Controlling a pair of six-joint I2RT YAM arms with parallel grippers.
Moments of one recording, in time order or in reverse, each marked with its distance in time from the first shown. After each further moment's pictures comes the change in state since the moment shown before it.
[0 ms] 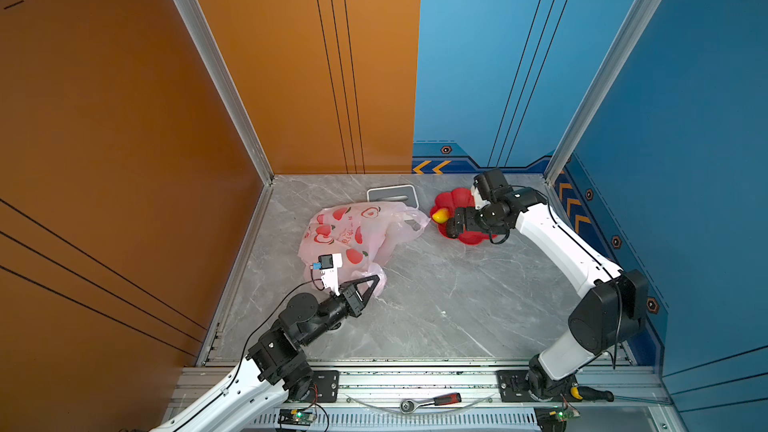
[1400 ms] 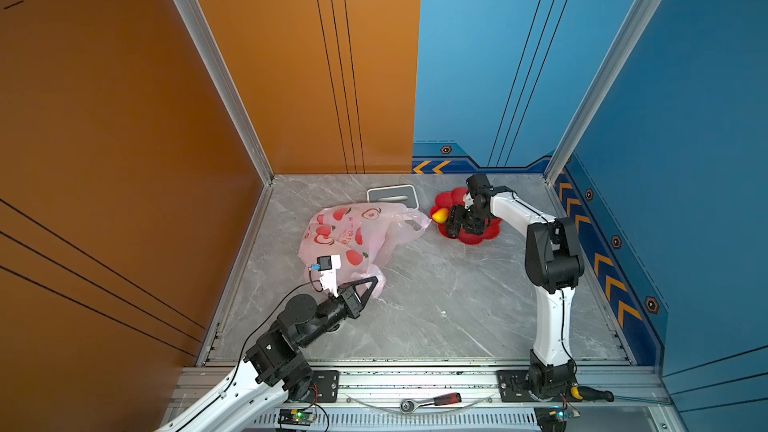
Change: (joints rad) left arm 0.000 -0.033 0.000 -0.039 -0.005 0.000; right arm -0.106 0.514 0.177 0.198 -0.217 0.112
